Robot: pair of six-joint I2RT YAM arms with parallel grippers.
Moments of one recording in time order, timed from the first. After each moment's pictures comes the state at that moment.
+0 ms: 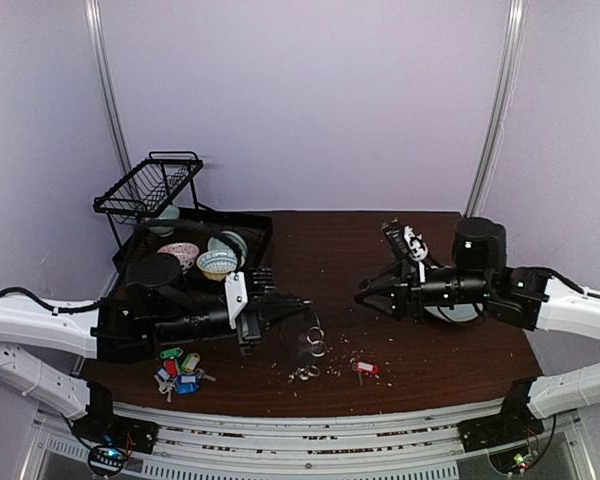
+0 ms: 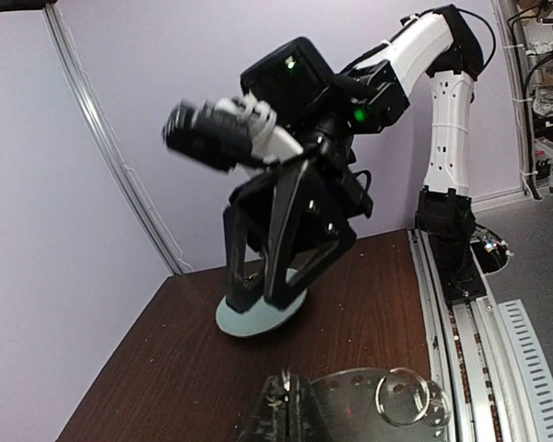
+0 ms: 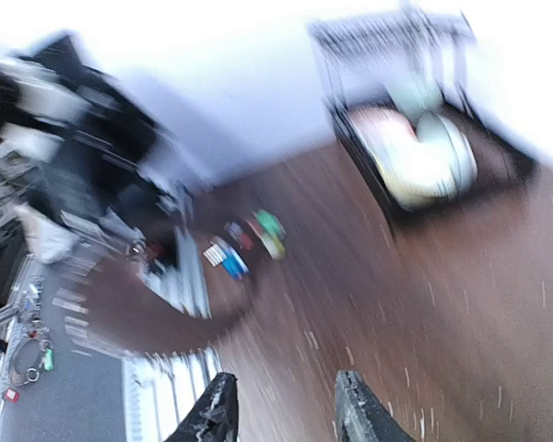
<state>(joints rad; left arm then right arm) -1.24 1.17 0.73 0.43 0.10 0.35 0.81 1.06 0.76 -0.06 -0.48 0.13</state>
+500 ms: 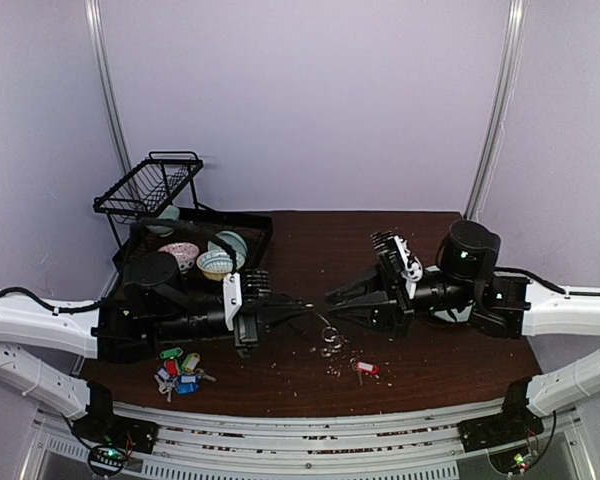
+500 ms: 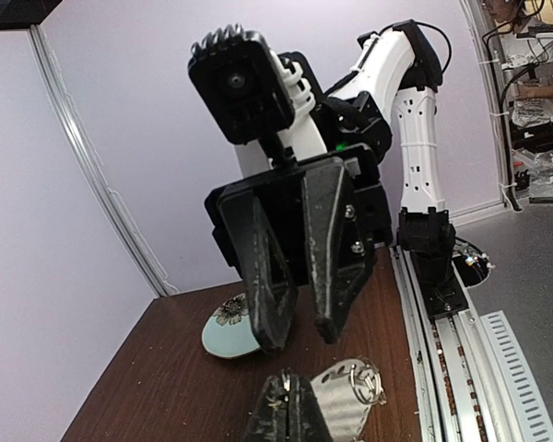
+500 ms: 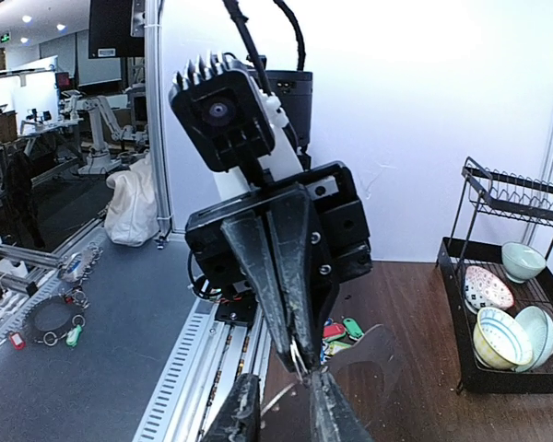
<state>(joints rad) -1.24 1.17 0.73 0.47 0.19 0.35 0.99 1.13 0.76 0.35 -0.65 -0.04</state>
